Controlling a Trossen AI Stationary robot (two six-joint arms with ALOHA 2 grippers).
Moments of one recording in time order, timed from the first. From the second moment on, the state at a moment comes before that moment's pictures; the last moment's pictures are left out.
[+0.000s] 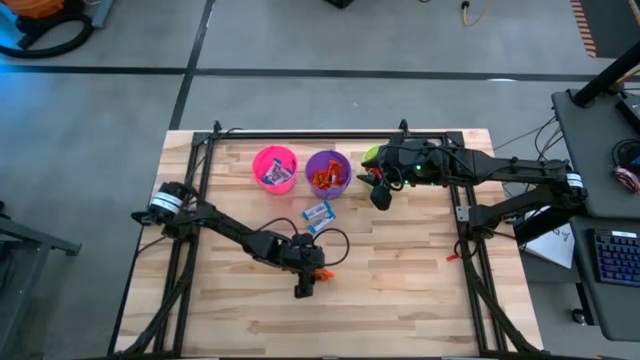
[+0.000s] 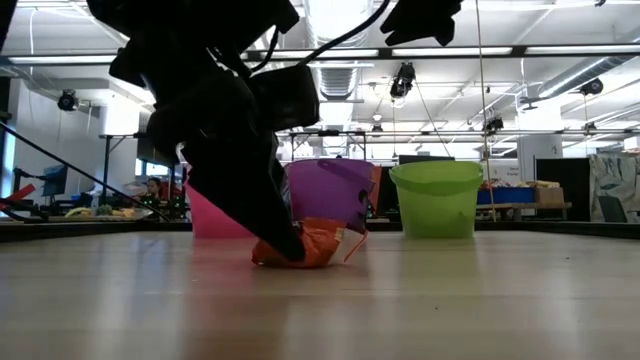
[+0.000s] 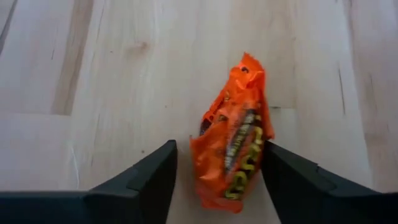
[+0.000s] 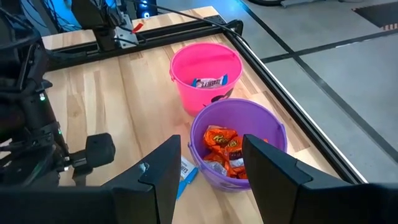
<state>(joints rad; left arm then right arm) -0.31 1.90 1.01 -0.04 -0.09 -0.36 -0.11 1.23 1.21 -0.51 0.18 0.13</state>
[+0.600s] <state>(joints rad) -0.31 1.67 1.05 -0.28 -0.04 -0.37 -0.11 1.23 1.21 -0.52 0.18 0.10</state>
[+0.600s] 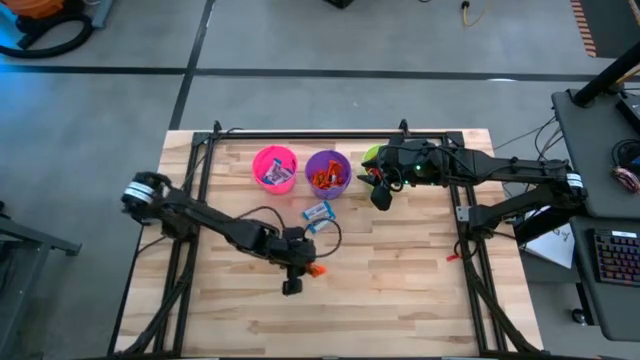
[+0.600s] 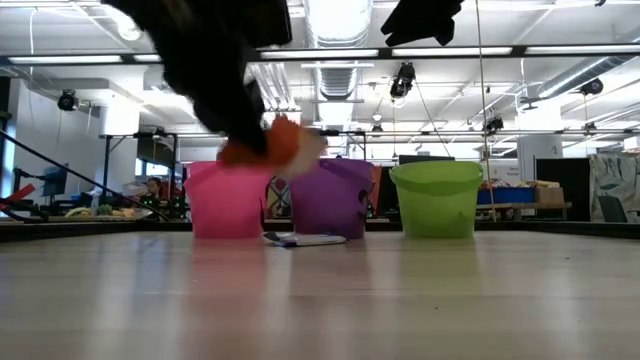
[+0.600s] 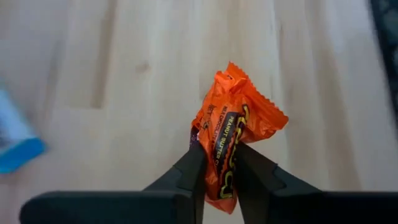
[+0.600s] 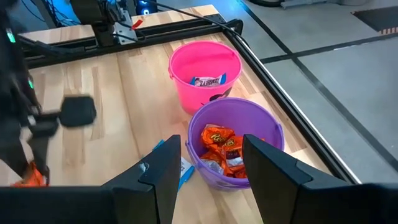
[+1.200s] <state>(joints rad) 0.11 1.46 1.18 -0.39 -0.25 -0.25 -0.11 1.23 1.21 -0.52 0.18 0.19</state>
